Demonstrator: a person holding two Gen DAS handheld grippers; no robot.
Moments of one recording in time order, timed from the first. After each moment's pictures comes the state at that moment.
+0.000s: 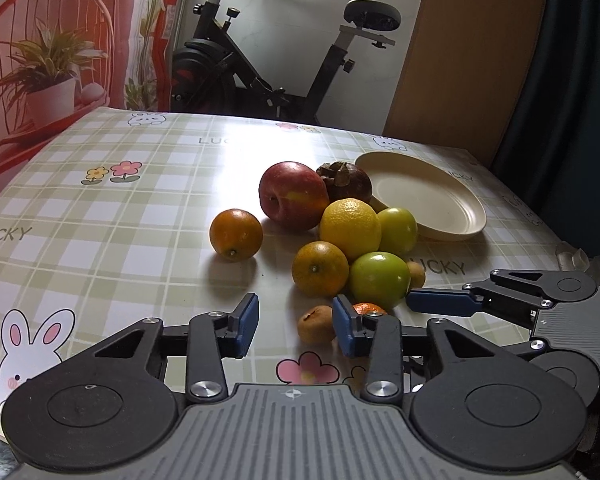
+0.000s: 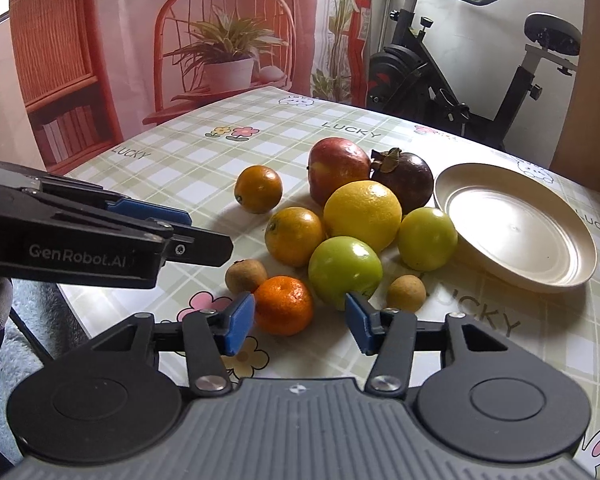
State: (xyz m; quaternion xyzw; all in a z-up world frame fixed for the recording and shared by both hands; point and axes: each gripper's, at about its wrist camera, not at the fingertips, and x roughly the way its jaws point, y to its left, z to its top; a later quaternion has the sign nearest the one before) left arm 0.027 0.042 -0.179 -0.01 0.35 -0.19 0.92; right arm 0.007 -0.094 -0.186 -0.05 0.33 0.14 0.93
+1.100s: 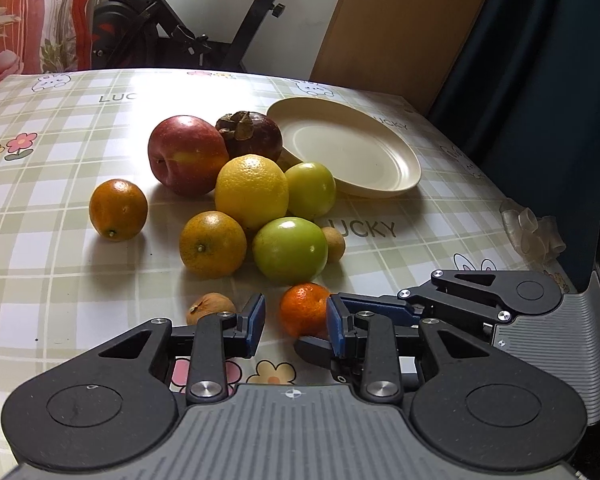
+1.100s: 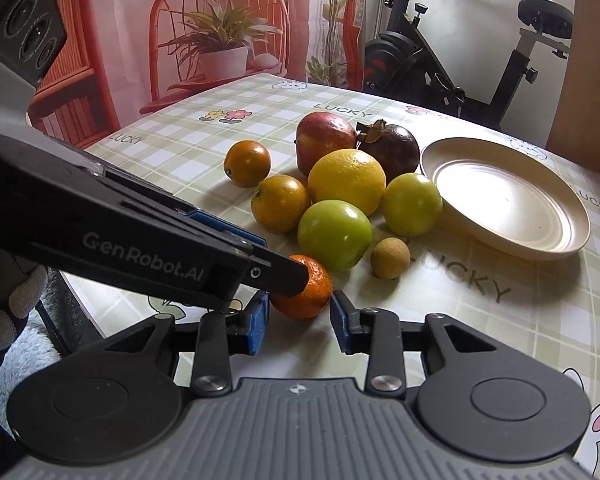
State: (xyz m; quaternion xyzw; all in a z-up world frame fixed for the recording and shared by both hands) left arm 0.051 -0.006 -0.193 -0.01 0.42 -0.30 0.86; right arm -0.005 -0.110 -0.195 -0.04 0.35 0.14 0.93
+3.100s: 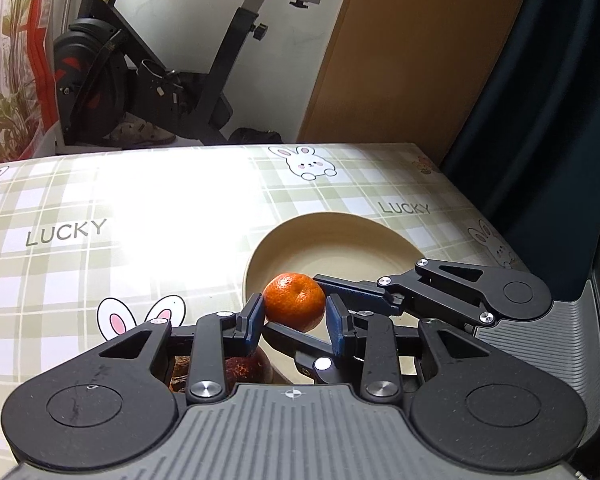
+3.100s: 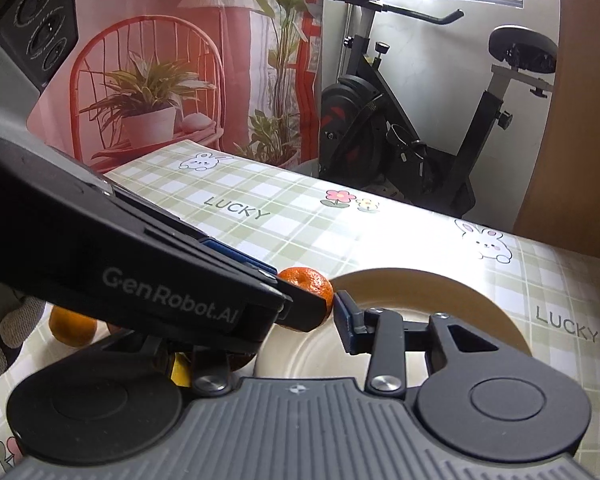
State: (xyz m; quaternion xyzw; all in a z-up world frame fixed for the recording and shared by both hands) left arm 0.213 -0.088 -0.158 0.01 0.40 -0.32 0.86; right arm 0.150 -0.196 -0.167 -0.03 0.29 0.11 0.95
